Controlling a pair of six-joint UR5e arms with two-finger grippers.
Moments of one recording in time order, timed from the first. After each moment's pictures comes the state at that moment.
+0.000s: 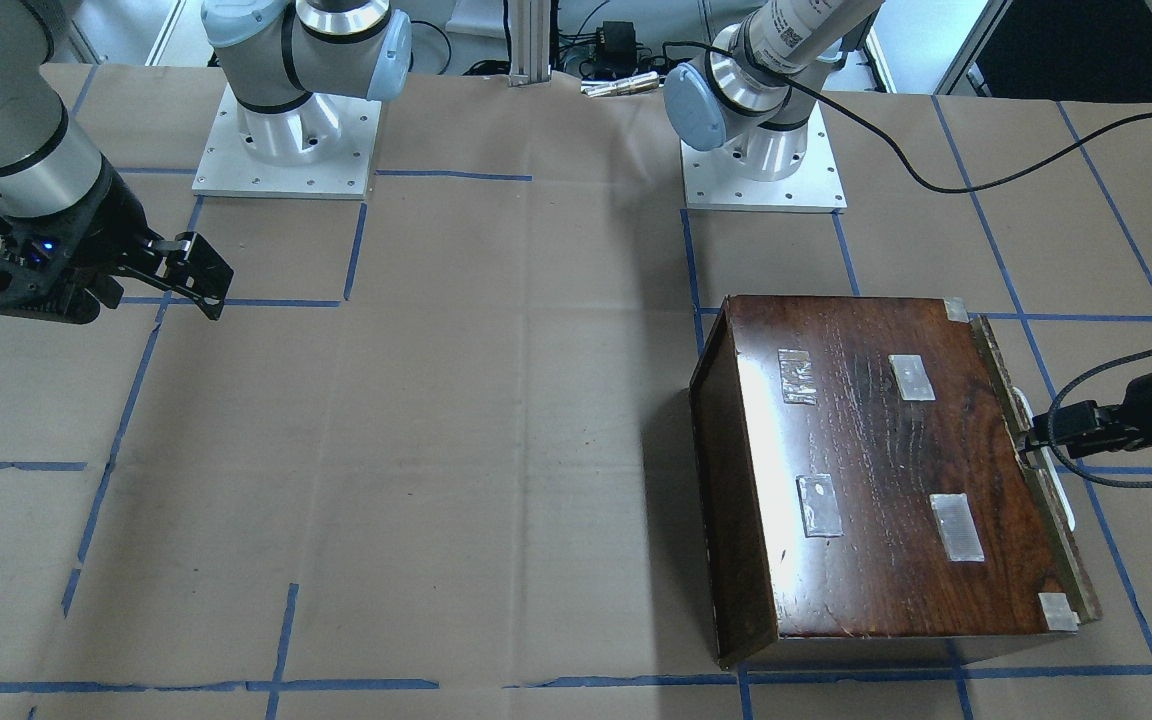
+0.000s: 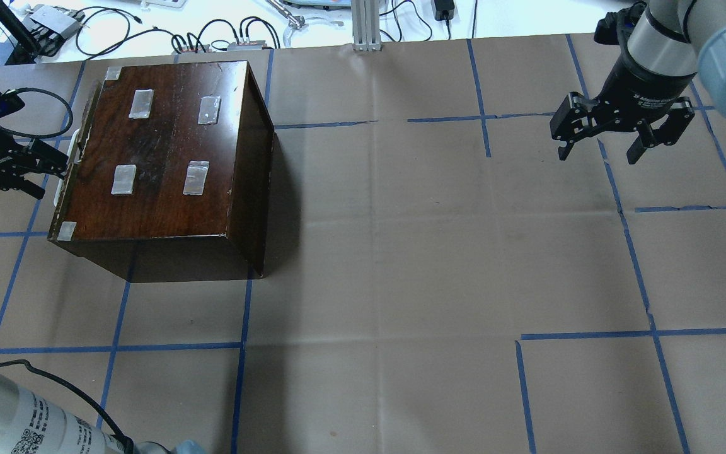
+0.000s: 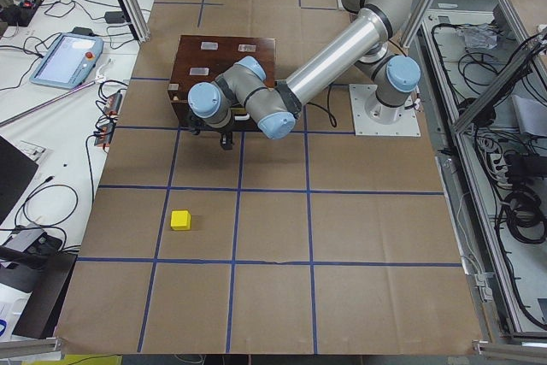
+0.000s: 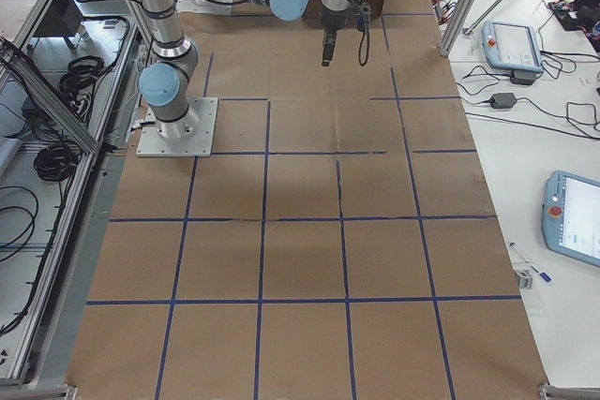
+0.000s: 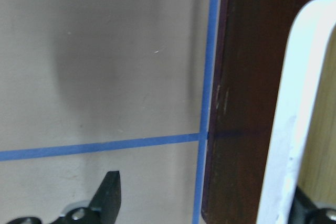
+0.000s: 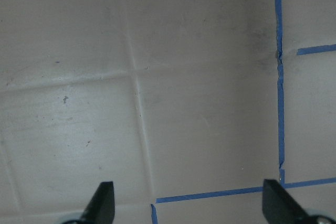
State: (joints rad) left arm -0.93 -2.04 -1.47 -1.47 1.38 0.61; right arm 1.43 -1.52 1.65 -1.63 -1.57 -0.03
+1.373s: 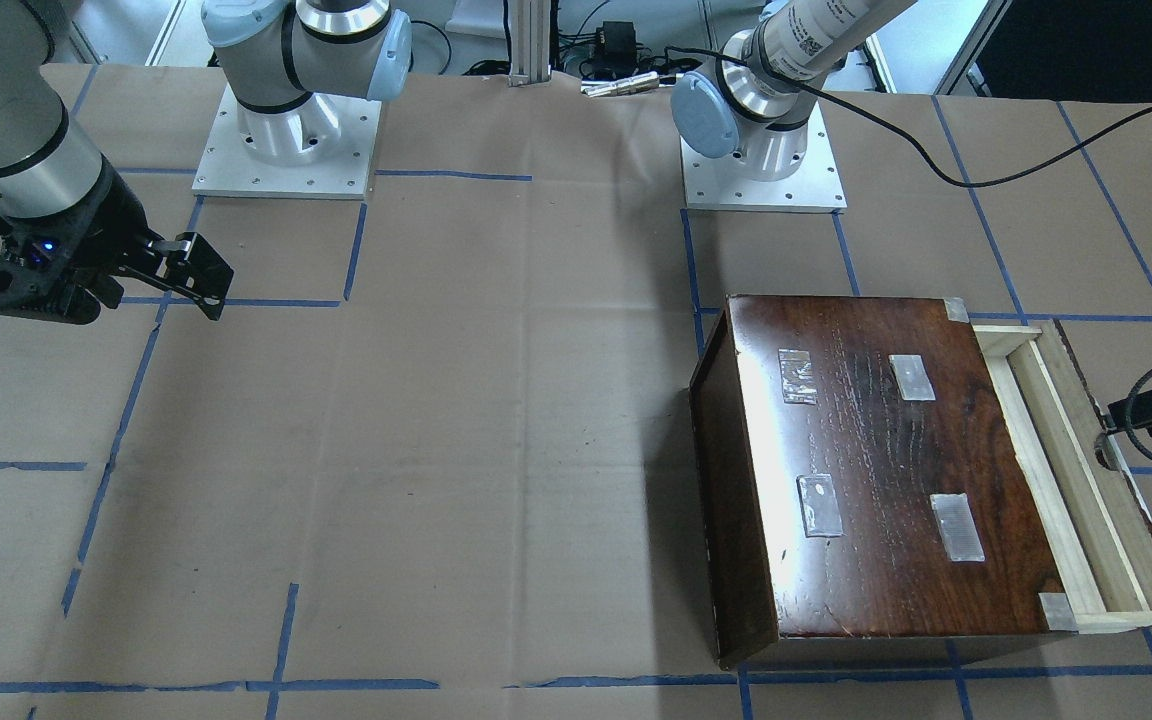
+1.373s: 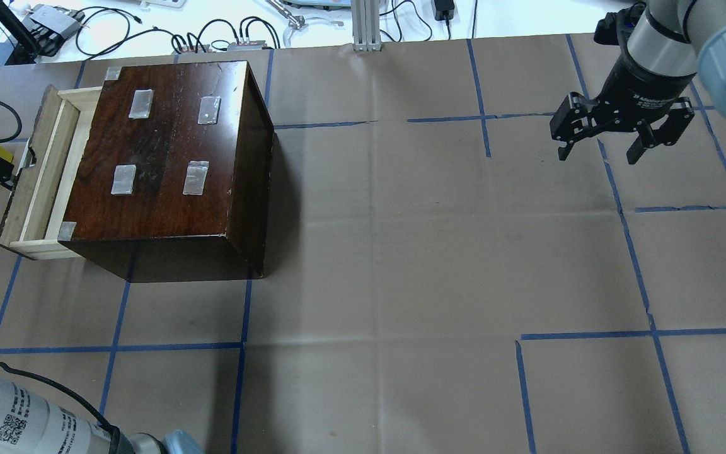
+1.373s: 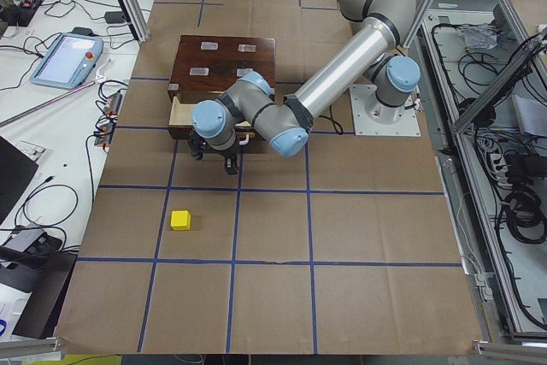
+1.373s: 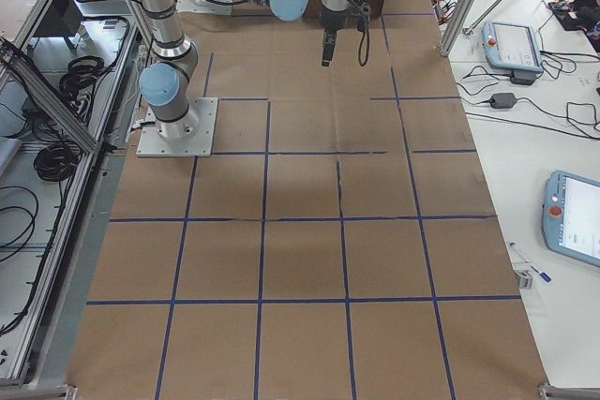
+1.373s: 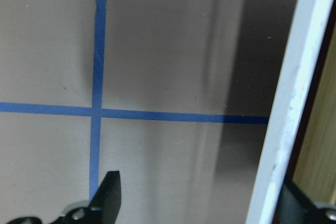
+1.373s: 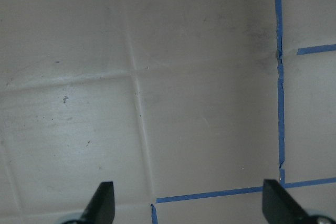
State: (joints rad) left arm -0.84 -2.07 -1.41 -1.46 1.49 0.63; right arm 1.43 -1.52 1.65 -1.63 -1.57 -0.03
